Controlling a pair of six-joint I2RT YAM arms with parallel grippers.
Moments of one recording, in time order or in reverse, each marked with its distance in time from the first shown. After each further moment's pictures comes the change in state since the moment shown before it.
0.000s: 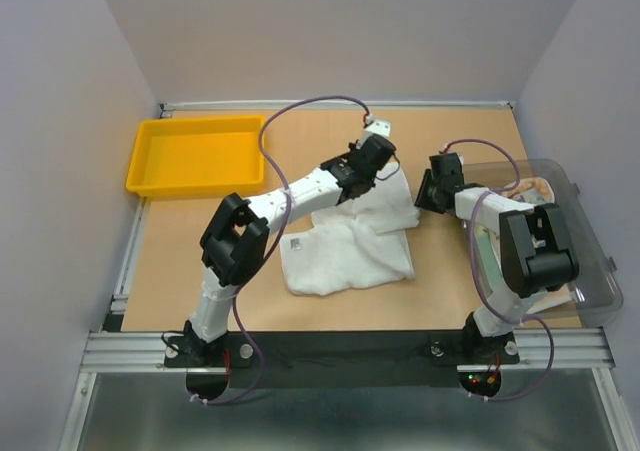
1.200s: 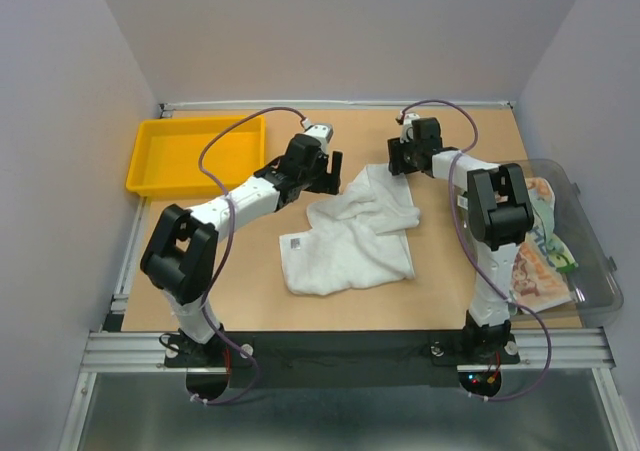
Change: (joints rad) left arm 0.206 -0.377 -0.548 0.254 0.445 0.003; right arm -0.024 0.392 0.482 0.055 -0.278 -0.458
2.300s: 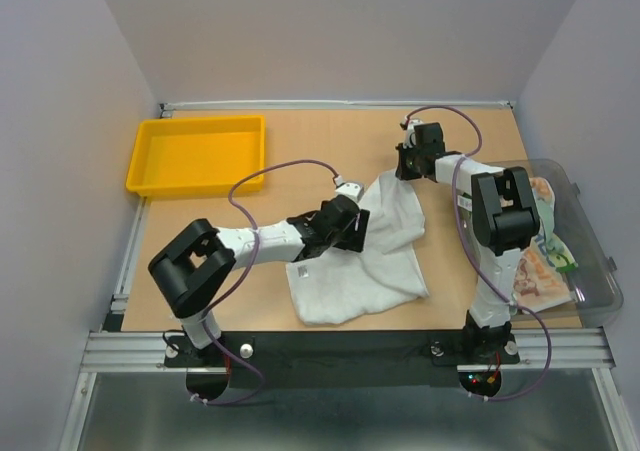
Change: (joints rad) left arm -0.327 0.068 -0.214 0.119 -0.139 -0.205; right arm 0.000 -0.041 -0.065 -0.034 0.015 0.066
